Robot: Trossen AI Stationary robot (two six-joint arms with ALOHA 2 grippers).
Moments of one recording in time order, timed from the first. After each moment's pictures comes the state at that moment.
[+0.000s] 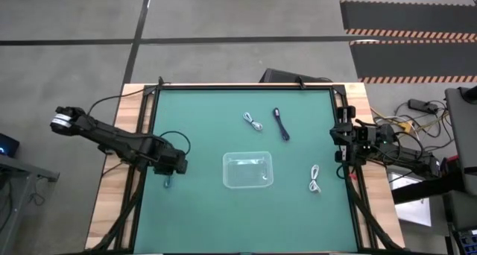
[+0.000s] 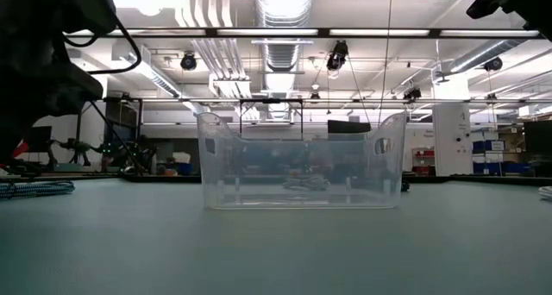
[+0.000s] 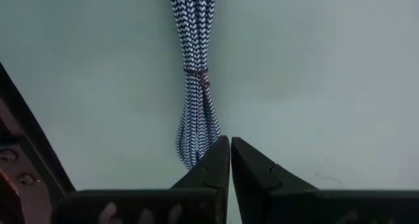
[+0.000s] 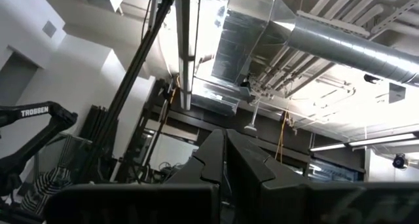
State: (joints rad) left arm -0.24 1.05 0.58 -0.93 0.17 -1.74; right arm -0.30 0.09 0.02 0.75 -0.39 -0.11
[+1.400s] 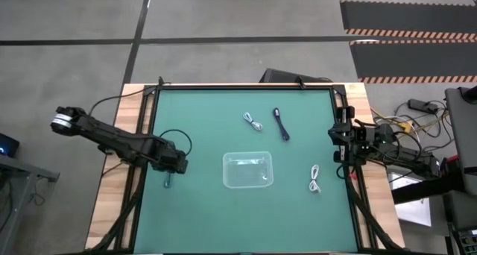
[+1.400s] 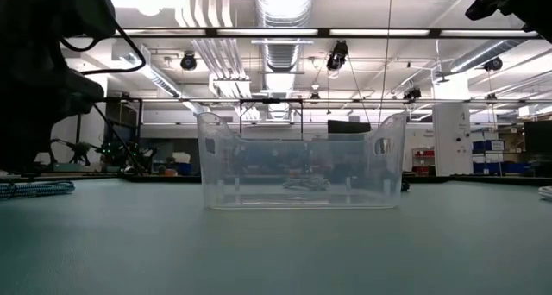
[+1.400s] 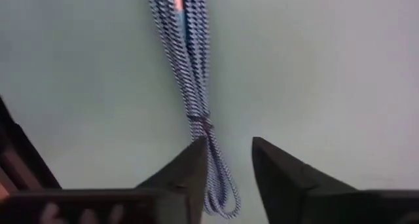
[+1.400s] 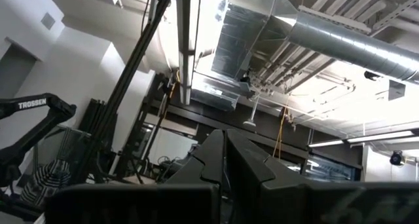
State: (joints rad) left arm -0.23 1.06 0.56 -0.93 0.06 -1.62; right arm -0.30 0.09 0.02 0.73 -0.39 -0.13
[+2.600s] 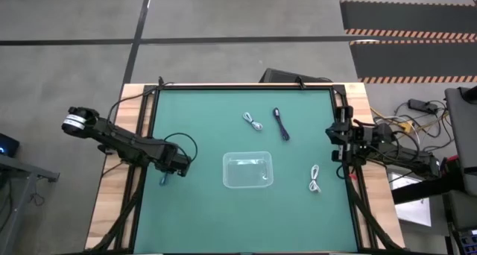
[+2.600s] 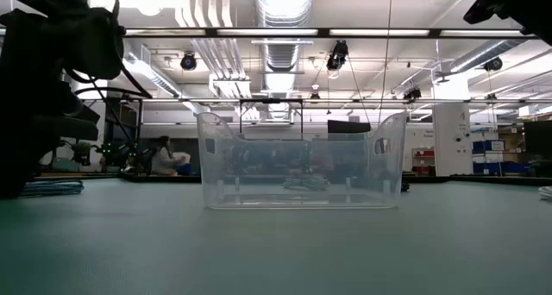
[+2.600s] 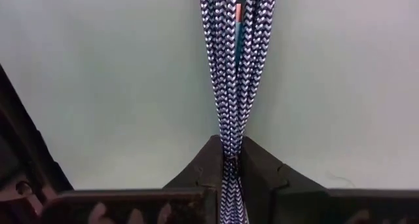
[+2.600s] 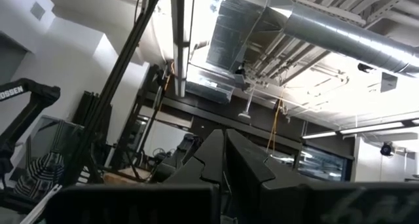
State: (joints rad) left arm -0.24 1.28 0.56 -0.92 0.00 -1.54; right arm -0.30 0.09 0.02 0.69 -0.36 -0.15
